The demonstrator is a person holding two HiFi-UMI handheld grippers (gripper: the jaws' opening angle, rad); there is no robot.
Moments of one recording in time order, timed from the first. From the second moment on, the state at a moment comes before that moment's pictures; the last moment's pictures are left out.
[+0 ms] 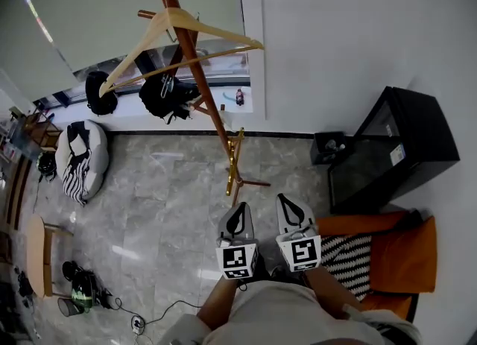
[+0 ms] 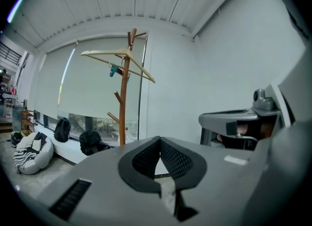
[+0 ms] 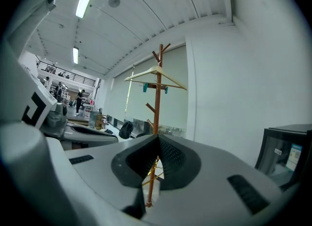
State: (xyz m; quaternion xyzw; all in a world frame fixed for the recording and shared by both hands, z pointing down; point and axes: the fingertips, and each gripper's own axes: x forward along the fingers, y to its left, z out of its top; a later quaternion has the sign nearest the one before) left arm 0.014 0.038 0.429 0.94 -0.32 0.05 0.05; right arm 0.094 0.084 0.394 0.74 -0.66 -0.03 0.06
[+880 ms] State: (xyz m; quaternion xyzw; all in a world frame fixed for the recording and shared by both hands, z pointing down) left arm -0.015 0.079 0.369 0.94 -0.34 0.03 0.00; right arm 0.066 0.130 0.345 0.74 -0.66 -0.06 0.04
